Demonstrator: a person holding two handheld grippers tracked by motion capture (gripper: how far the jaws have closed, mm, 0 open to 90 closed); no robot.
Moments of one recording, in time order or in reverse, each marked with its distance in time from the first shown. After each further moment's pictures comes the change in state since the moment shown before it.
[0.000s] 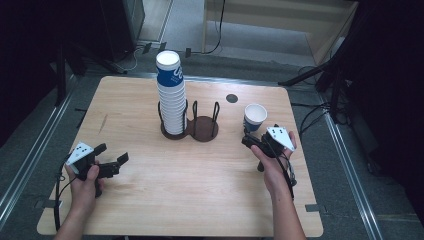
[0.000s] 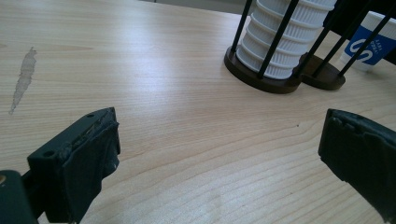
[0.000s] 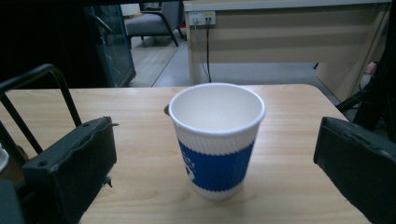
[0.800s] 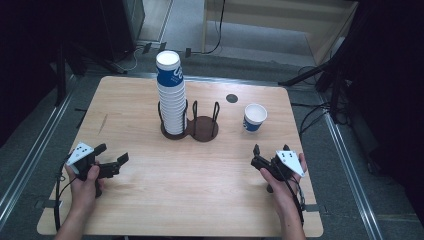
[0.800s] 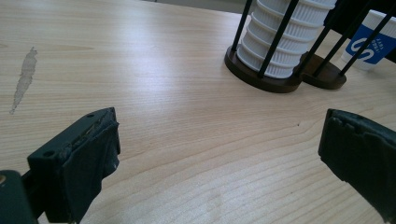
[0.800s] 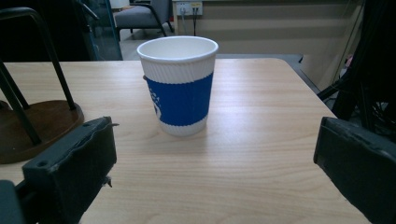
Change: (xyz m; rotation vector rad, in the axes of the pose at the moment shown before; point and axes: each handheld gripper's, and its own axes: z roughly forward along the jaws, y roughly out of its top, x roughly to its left) left arm 0.000 0.000 0.000 0.002 0.003 0.007; right arm -0.026 -0.040 -0.048 0.014 -0.041 -0.016
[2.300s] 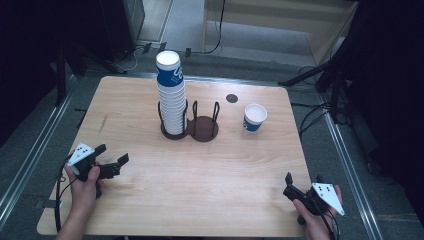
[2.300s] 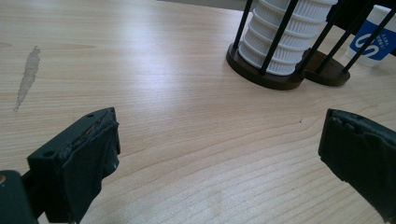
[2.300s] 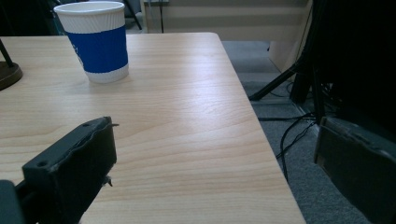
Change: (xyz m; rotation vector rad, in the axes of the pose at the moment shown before) left arm -0.002 -0.001 -0.001 0.006 0.015 0.007; right arm -0.083 -0.034 -0.080 0.029 -0.094 0.001
